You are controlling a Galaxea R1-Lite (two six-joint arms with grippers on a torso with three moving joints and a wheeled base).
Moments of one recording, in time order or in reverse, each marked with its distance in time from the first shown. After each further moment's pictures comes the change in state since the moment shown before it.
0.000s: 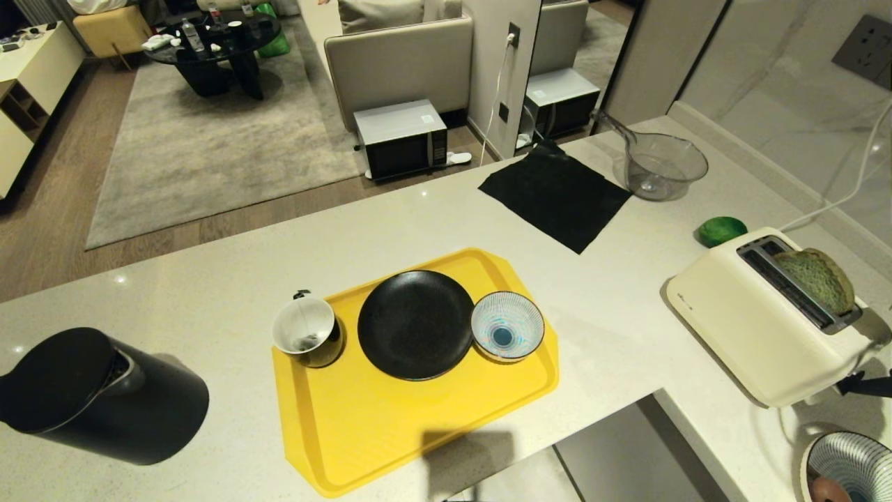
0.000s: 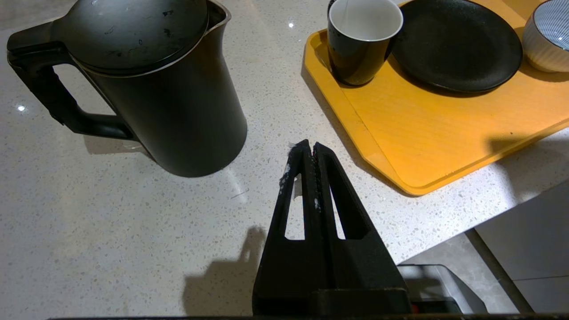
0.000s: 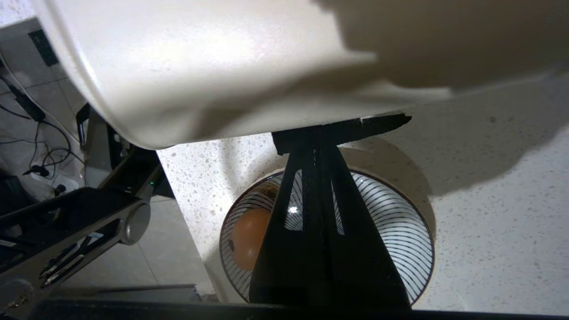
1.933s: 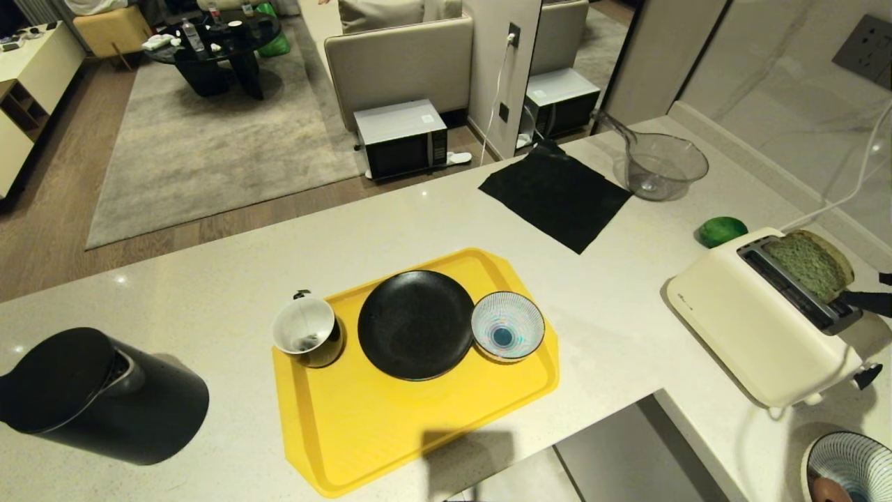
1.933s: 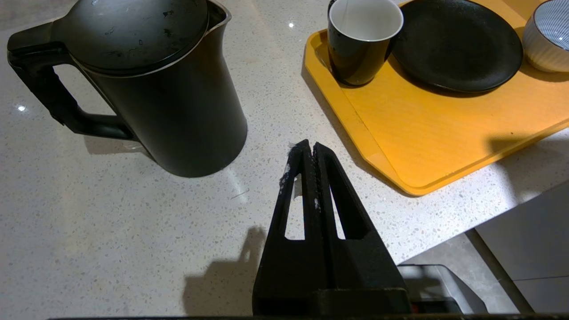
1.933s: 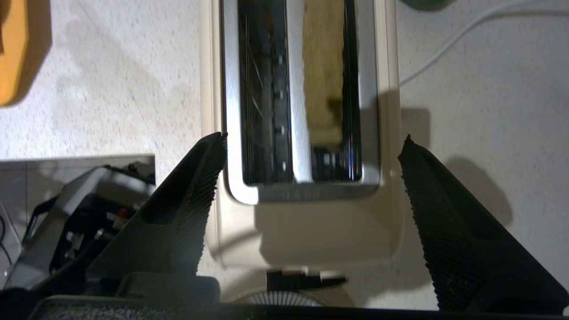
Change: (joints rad) left arm 0.000 0.000 0.000 0.000 0.000 0.000; right arm 0.032 -0.154 -0.065 -0.221 0.244 0.086
